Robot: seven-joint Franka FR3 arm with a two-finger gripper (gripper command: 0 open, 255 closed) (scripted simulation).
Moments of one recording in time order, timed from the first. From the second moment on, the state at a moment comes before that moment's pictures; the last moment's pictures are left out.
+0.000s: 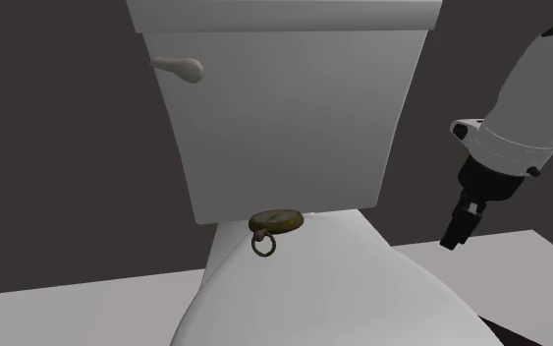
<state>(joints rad) -0.01 -0.83 0.02 -2.41 -0.09 1.67 0.10</state>
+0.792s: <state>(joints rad) -0.04 -0.50 0.20 -2.13 0.09 1.64 0.53</state>
